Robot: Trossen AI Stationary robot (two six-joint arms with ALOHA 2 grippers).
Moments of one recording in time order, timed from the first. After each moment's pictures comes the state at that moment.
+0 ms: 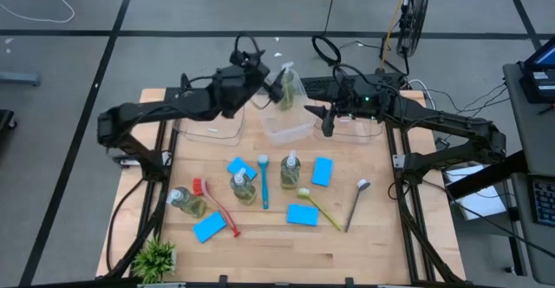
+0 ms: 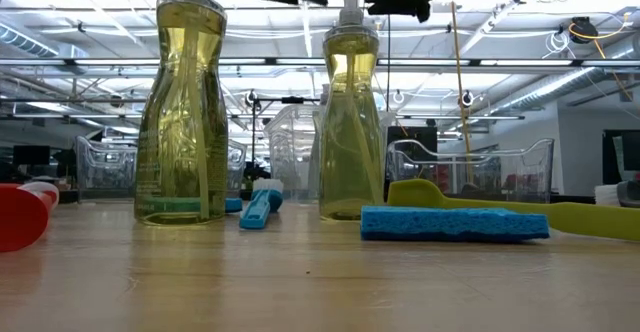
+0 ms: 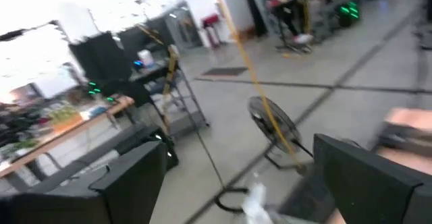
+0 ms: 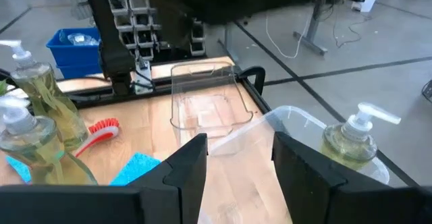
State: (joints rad) left arm 0.26 1.53 1.38 0.12 -0.64 0.33; right arm -0.33 1.19 1.11 -0.19 -0.03 0.00
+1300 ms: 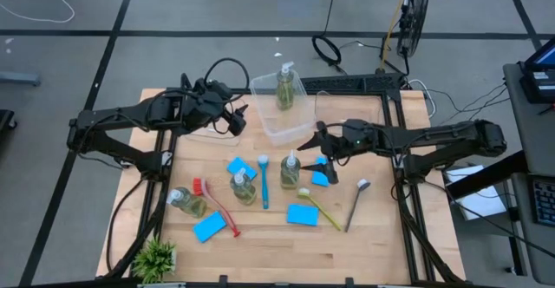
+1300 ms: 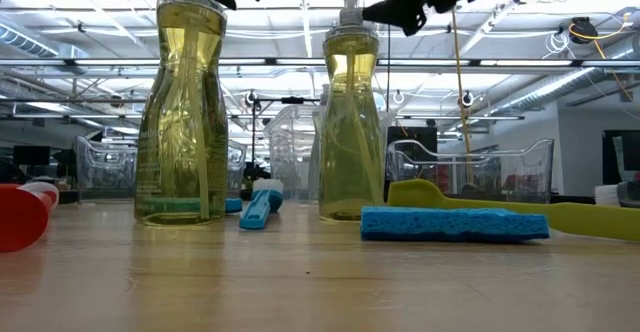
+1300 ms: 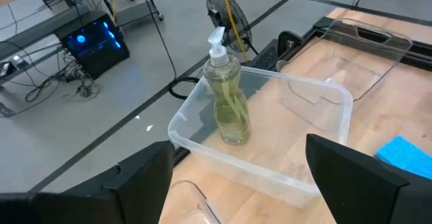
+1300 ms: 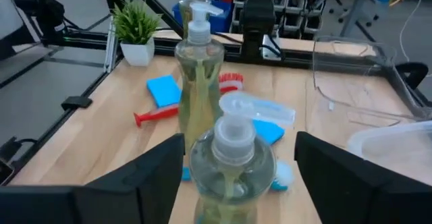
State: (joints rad) left arm 0.09 1.25 1.38 -0.75 -0.65 -0.27; right arm -0.03 1.21 0.84 0.05 -0.18 -0.06
